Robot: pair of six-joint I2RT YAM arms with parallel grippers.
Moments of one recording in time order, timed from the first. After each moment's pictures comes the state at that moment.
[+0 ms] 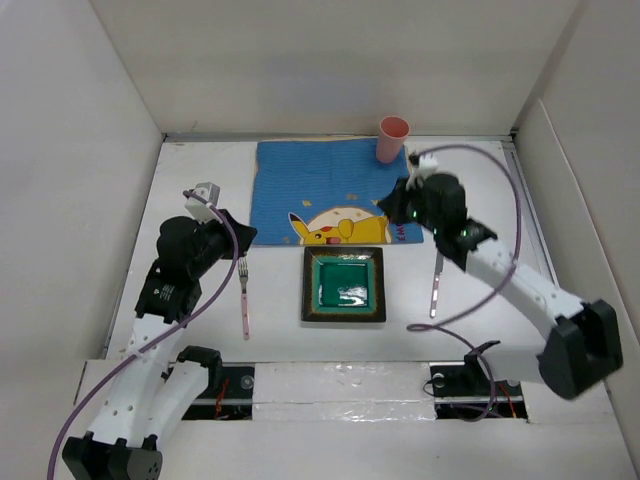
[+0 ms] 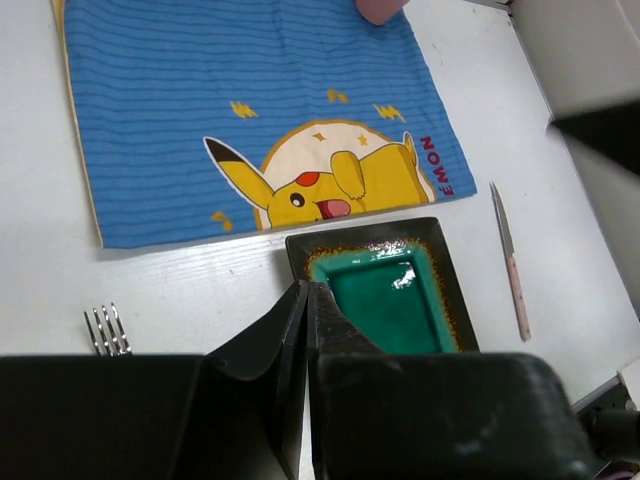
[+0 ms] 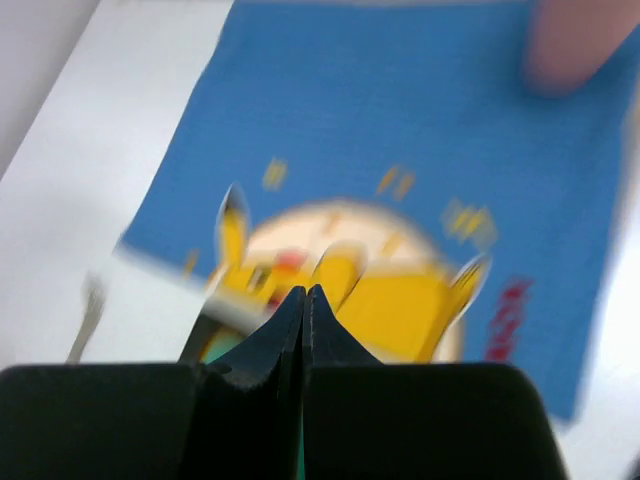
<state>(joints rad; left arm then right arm) -0.20 0.72 0.74 -0.33 0.28 -0.41 0.40 1.39 1.12 -0.04 -0.11 0.30</state>
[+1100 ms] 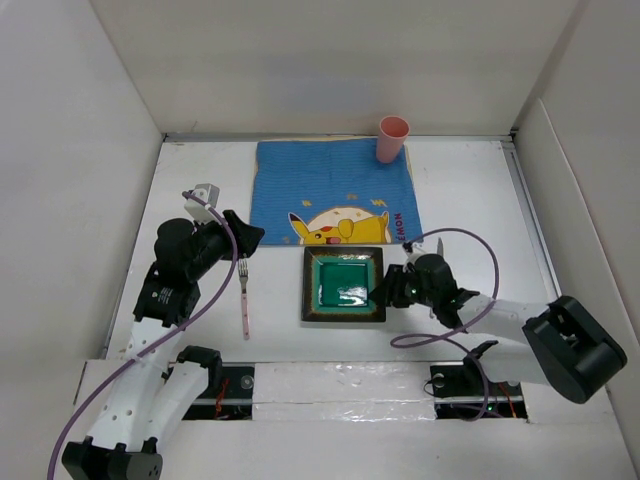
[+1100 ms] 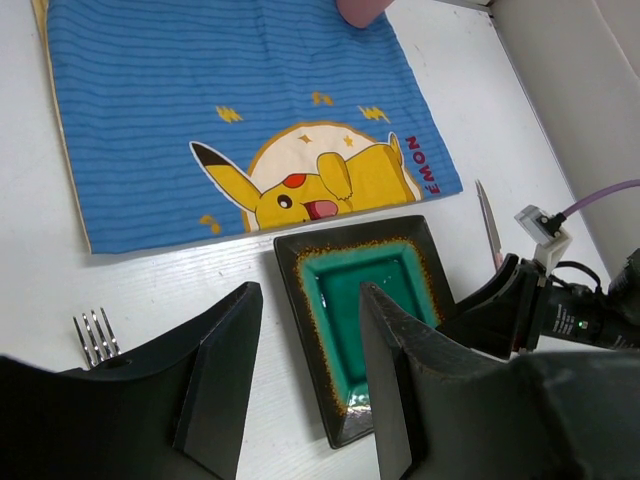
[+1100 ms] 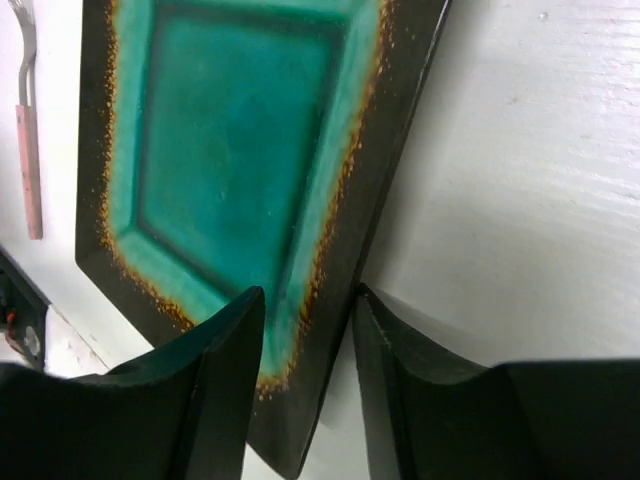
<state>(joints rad) -0.20 0.69 0.74 -0.33 0.30 -0.41 0.58 1.23 0.27 0.34 -0.24 0.66</state>
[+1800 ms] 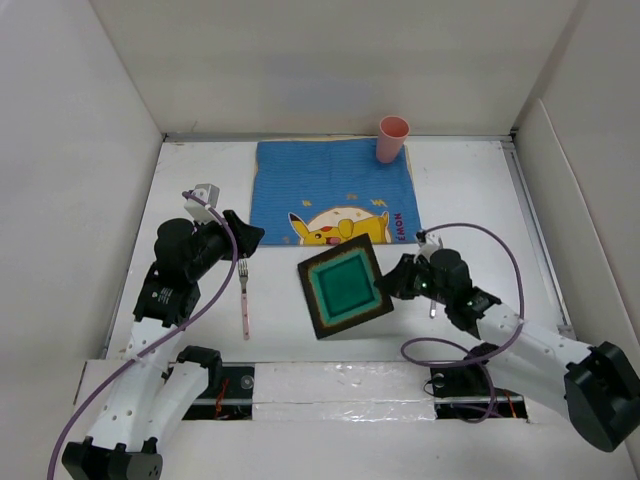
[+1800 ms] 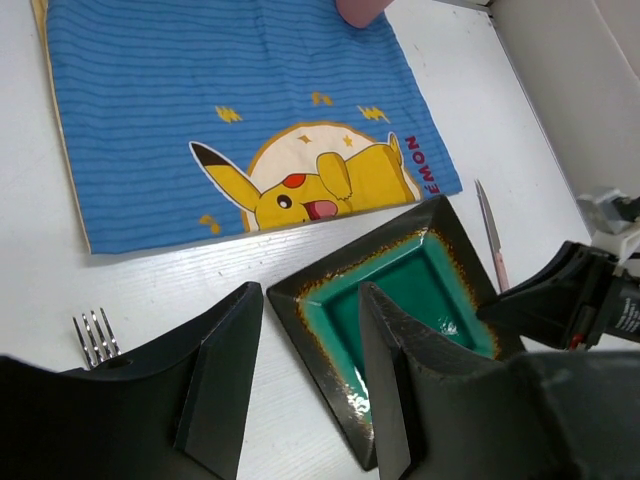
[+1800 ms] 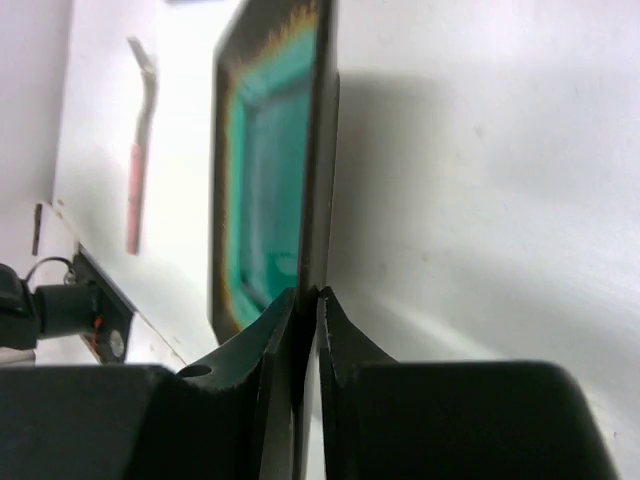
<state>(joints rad) -0.20 0.69 0.74 -0.33 0.30 -0.41 0.56 0.97 0.29 0.22 -0.28 0.73</state>
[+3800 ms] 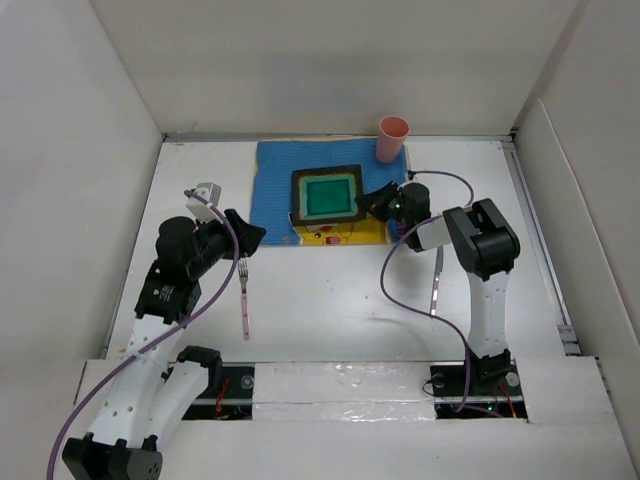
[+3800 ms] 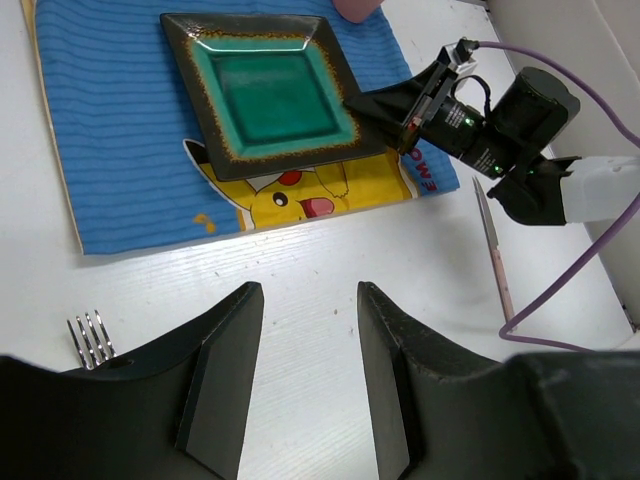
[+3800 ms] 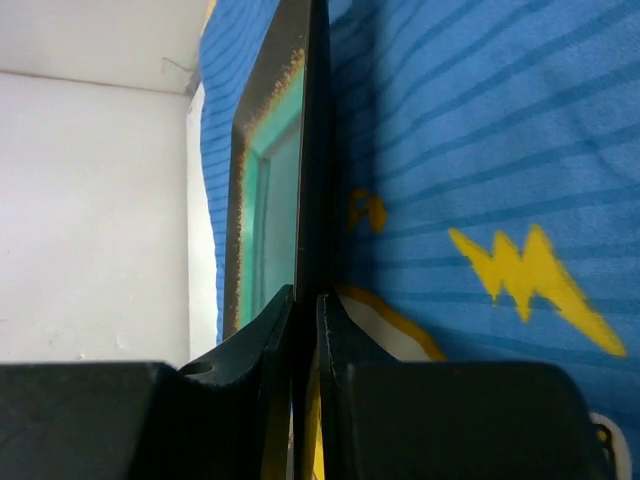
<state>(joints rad) -0.20 0.71 0.74 -0.32 0.32 -0.41 0.30 2.17 1.04 0.89 -0.33 1.13</state>
